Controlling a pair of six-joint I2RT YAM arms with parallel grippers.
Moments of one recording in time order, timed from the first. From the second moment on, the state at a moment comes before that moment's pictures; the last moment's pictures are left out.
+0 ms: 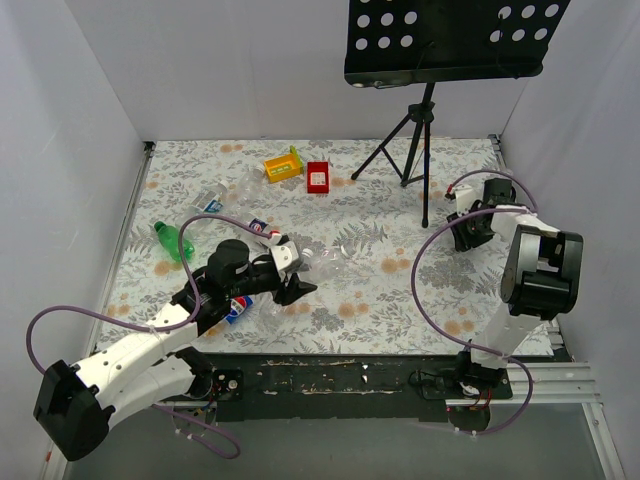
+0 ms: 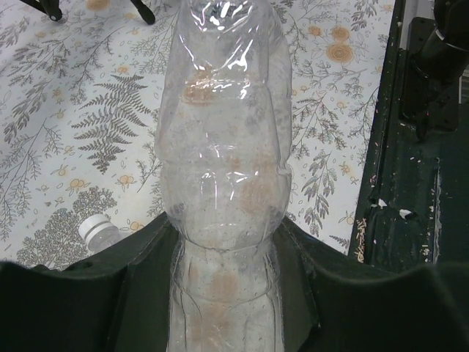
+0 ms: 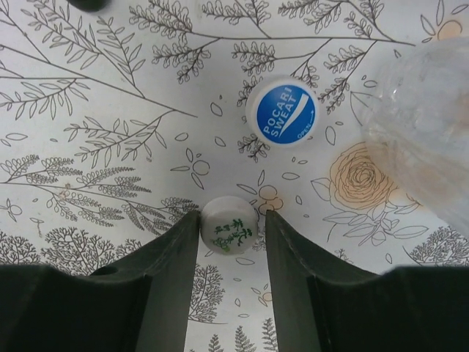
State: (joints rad) left arm -0.70 0.89 0.56 0.04 0.52 0.17; right arm -0.16 1.75 1.06 -0.45 -0.23 -0.62
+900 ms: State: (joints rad) left arm -0.70 0.87 0.55 0.11 0.57 0.08; right arm -0.11 1.28 1.01 -0.80 -0.61 -0.89
